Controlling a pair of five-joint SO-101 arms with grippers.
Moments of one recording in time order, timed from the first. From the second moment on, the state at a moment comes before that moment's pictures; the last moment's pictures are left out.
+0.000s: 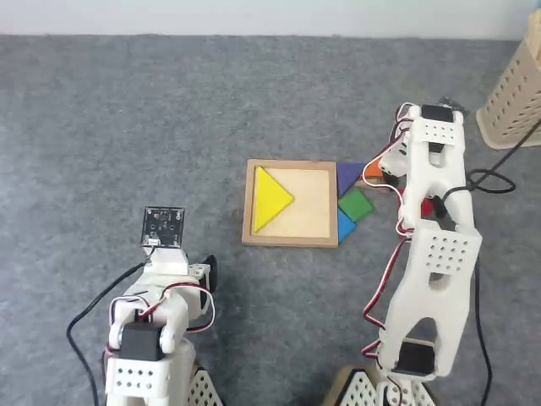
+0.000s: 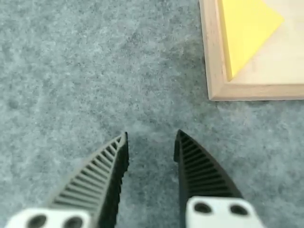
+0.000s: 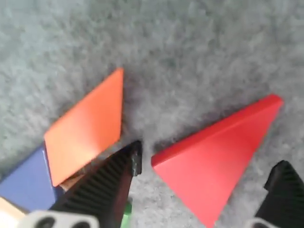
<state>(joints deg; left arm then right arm) -1.8 -103.4 96.7 72.9 8.0 4.0 48.1 -33.1 85.7 -29.8</state>
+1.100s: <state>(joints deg) -1.8 -103.4 96.7 72.9 8.0 5.6 48.2 -34.7 88.2 -30.0</state>
